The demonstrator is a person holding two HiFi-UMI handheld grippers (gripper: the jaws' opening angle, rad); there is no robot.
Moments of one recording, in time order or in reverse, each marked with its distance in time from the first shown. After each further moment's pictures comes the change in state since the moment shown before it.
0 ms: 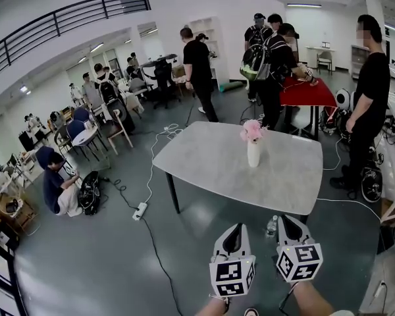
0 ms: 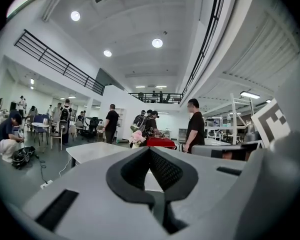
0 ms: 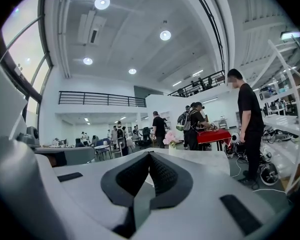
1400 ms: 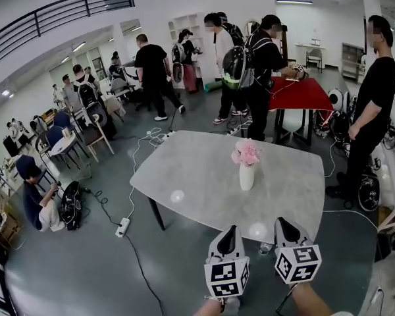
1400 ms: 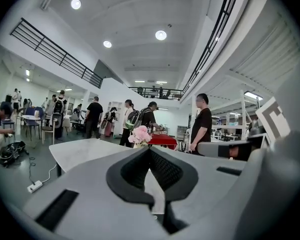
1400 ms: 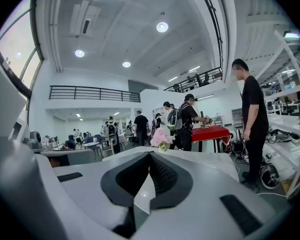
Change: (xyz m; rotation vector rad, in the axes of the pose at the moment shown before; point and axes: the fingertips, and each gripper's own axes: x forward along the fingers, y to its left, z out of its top) left arm 0.186 0.057 -0.014 -0.028 0.053 -0.035; right arm 0.166 -0.076 0.002 0.003 0.057 -0.062
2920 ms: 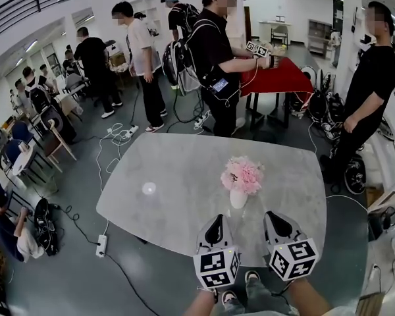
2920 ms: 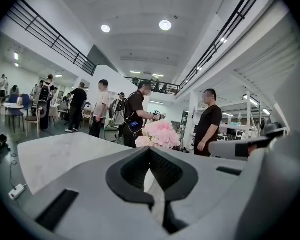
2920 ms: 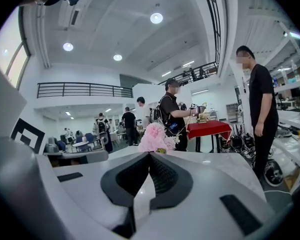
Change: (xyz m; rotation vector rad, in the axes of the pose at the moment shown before) left arm 0.205 0.097 -0.001 -0.045 0.085 -0.113; right arm 0.183 -0.026 0.009 0.044 0.047 -0.074
